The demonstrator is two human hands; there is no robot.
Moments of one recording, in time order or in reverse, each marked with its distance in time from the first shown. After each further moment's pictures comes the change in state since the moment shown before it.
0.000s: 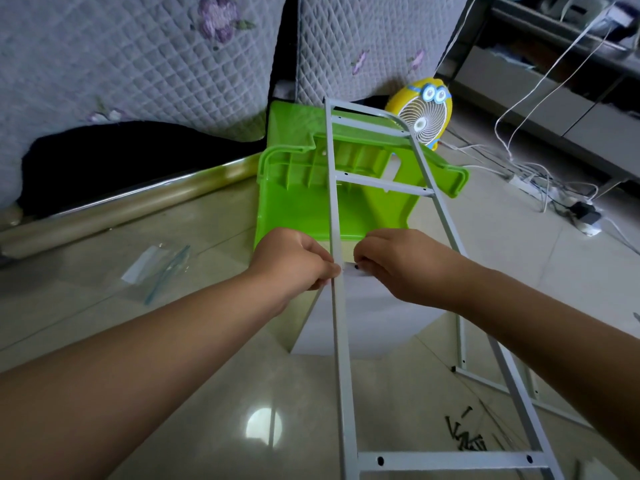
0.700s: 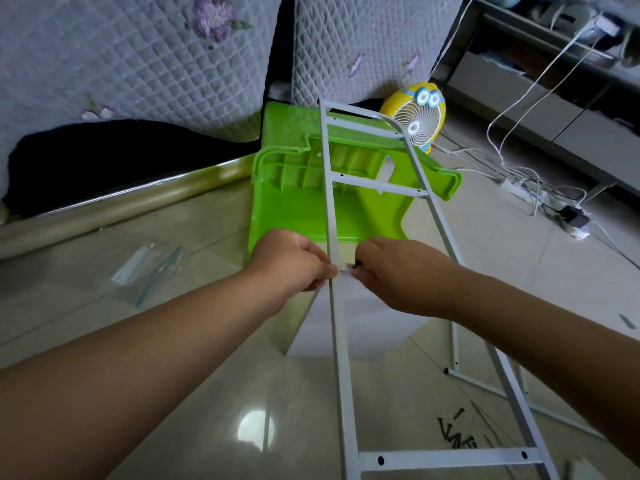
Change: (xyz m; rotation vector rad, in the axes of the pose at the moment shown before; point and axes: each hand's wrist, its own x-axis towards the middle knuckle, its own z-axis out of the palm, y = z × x) left_hand 0.002 0.002 0.002 -0.026 -0.039 -0.017; right_hand -0.001 -0.007 -0.002 -0.148 -0.172 0.170
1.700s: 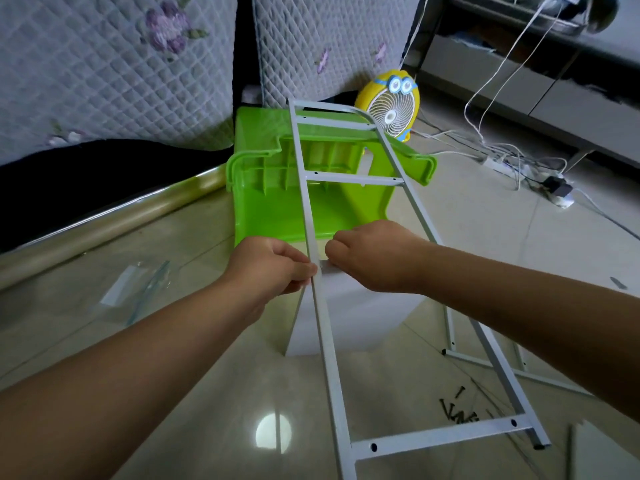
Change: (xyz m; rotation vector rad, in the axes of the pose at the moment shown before) left_hand -0.003 0.000 0.004 -0.101 0.011 -0.034; right_hand 0.006 0.005 -0.001 -0.131 -0.016 -0.155
